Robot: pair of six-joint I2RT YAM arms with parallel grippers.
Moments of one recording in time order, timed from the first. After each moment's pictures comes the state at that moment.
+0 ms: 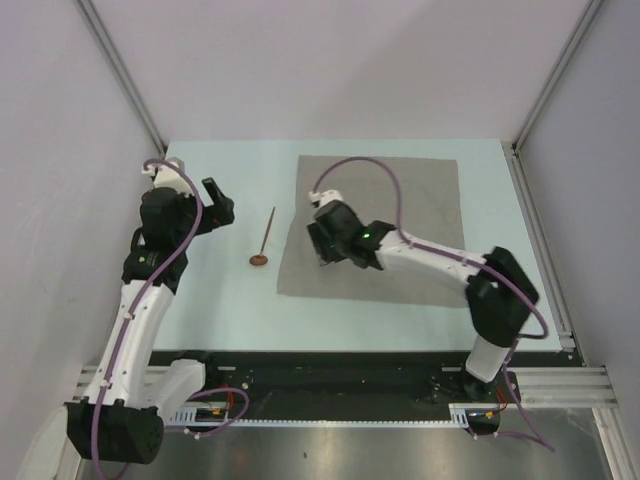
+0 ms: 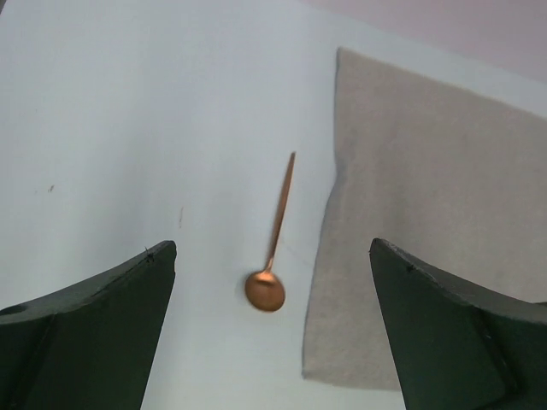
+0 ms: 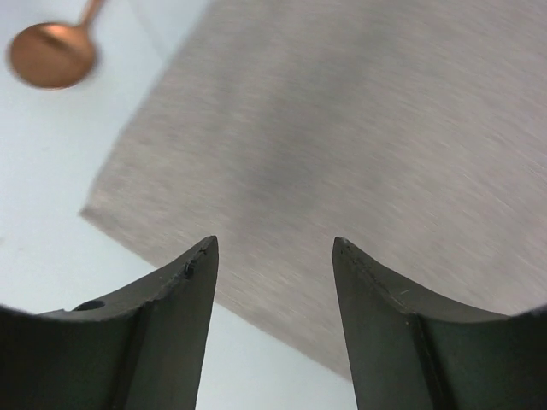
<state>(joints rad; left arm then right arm) -0.07 0.94 0.96 -0.38 -0.02 -0.33 0.85 1.70 1.29 -0.40 0.26 0.33</state>
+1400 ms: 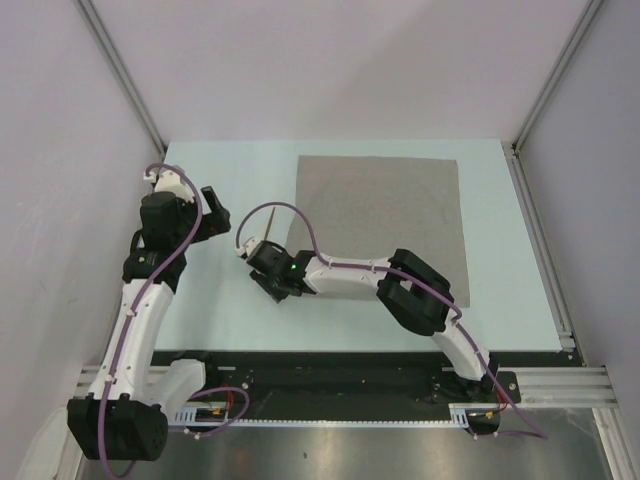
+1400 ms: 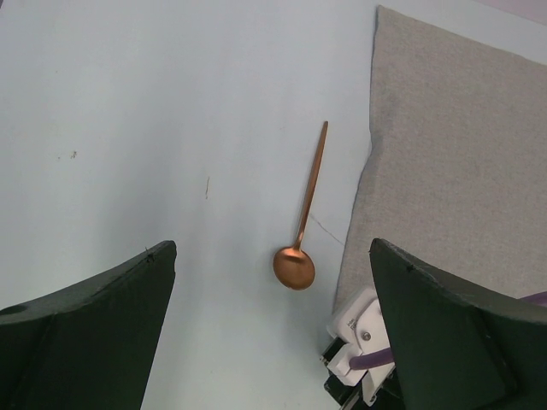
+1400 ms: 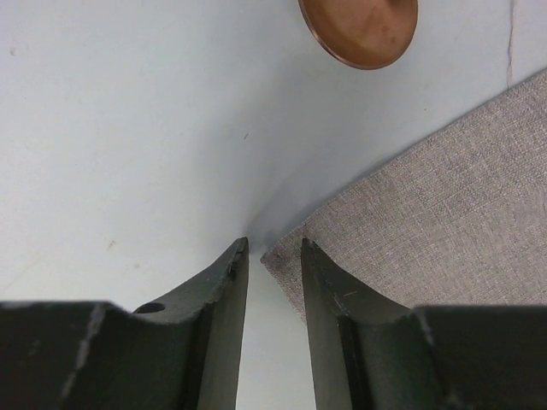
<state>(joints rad) -0.01 0.95 0.92 -0.43 0.01 -0.28 1.13 2.22 1.68 -0.40 0.16 0.17</state>
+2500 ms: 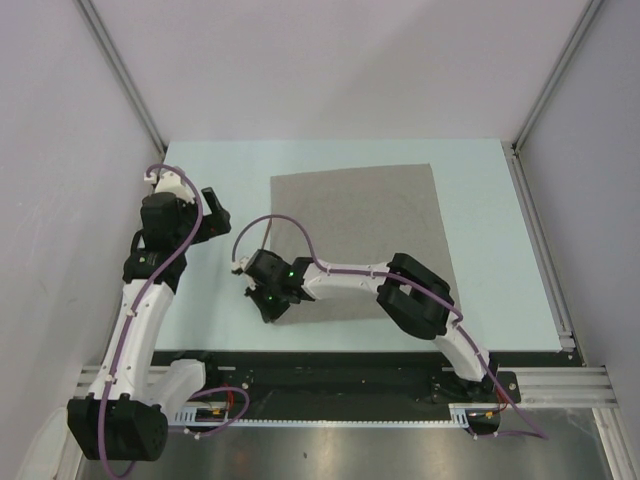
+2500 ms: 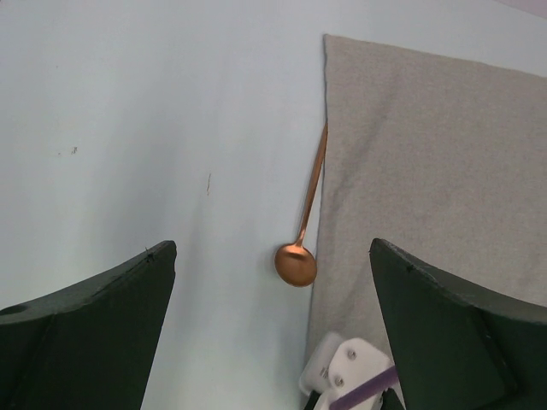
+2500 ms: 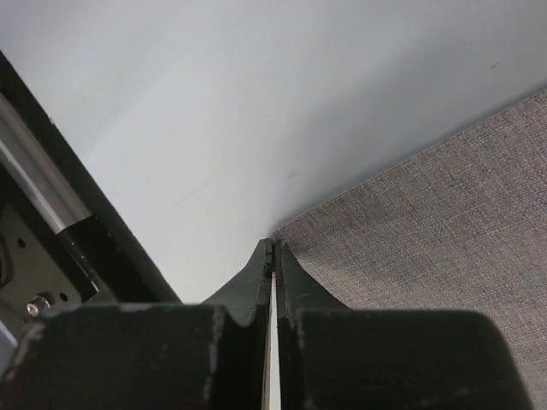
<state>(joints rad) -0.01 0.95 0.92 -0.44 0.01 -0.28 1.16 2.20 1.66 -0.42 -0.16 0.31</state>
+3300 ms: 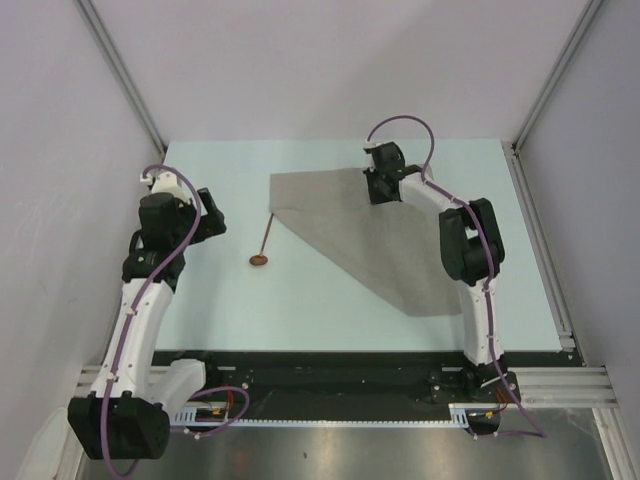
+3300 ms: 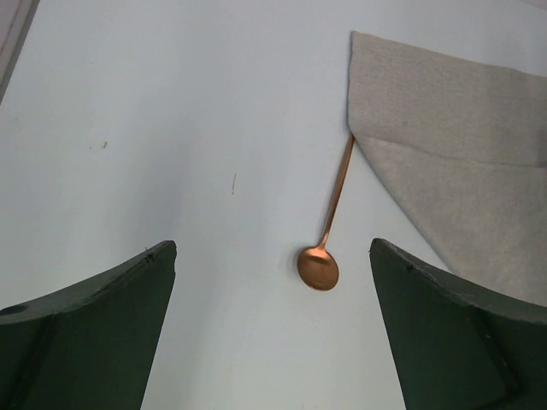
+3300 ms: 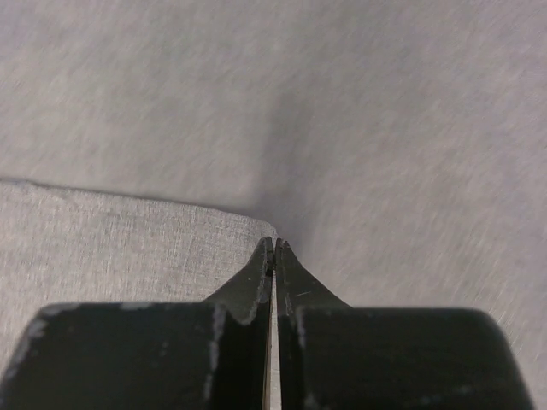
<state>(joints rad) 0.01 0.96 0.91 -0.44 -0.03 -0.26 0.41 2.18 1.73 -0.42 0.07 0.11</state>
